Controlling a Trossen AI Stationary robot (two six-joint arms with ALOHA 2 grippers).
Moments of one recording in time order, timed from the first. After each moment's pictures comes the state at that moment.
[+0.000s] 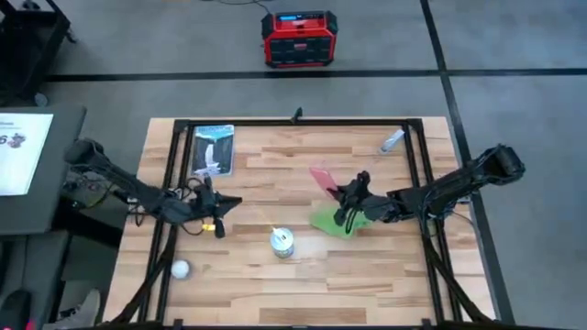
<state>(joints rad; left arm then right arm) -0.47 0.73 0.11 0.30 -0.78 -0.32 0.26 1.32 0.52 0.38 0.78 0.38</state>
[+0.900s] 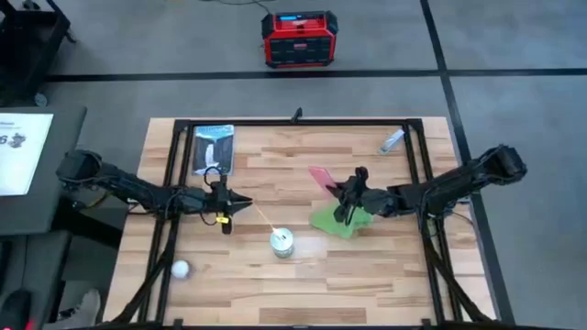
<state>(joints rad) -0.14 0.98 0.07 0.67 -0.32 -0.13 0.19 1.30 0.52 0.38 0.70 0.31</state>
